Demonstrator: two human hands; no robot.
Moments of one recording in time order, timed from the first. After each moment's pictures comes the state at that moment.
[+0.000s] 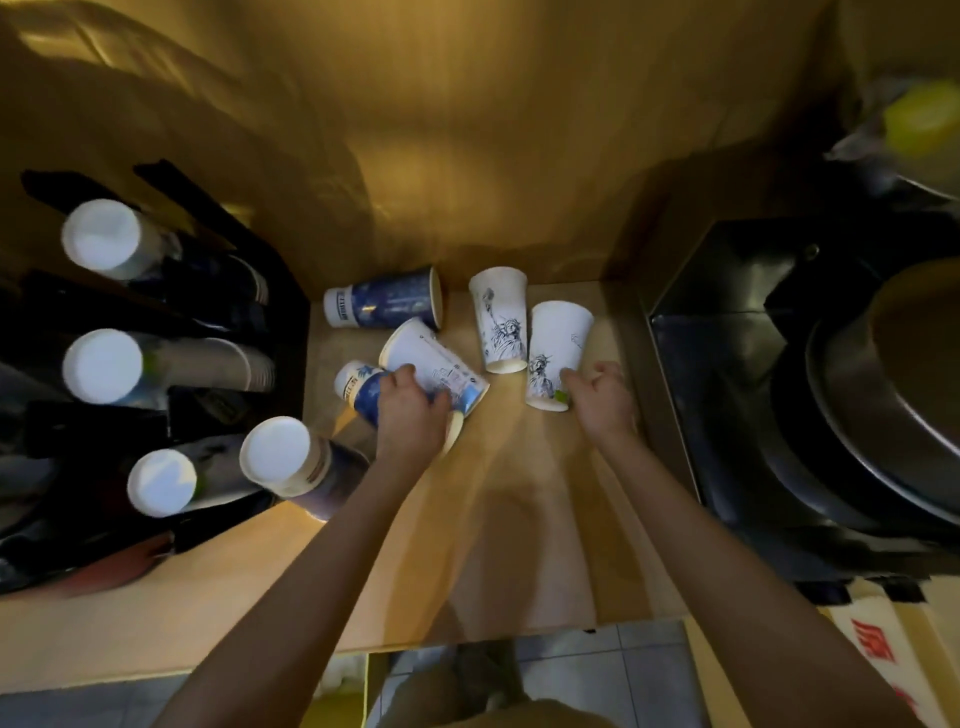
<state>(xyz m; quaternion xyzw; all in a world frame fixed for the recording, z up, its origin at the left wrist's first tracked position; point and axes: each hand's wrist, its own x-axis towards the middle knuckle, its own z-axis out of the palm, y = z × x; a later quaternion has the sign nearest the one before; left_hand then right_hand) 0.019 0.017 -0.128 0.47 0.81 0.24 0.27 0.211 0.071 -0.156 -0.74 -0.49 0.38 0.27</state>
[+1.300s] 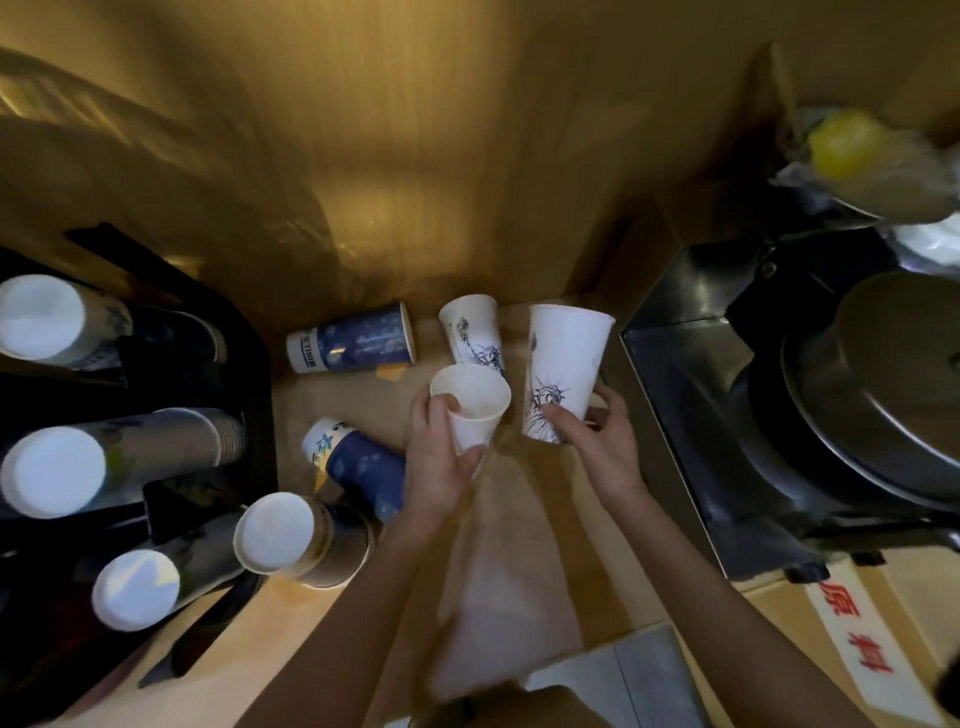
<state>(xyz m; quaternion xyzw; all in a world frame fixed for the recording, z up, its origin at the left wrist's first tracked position) 0.023 0.027 -0.161 0.62 0.65 0.34 0.28 0.199 0.028 -0.125 -0.70 -0.37 0.44 0.42</state>
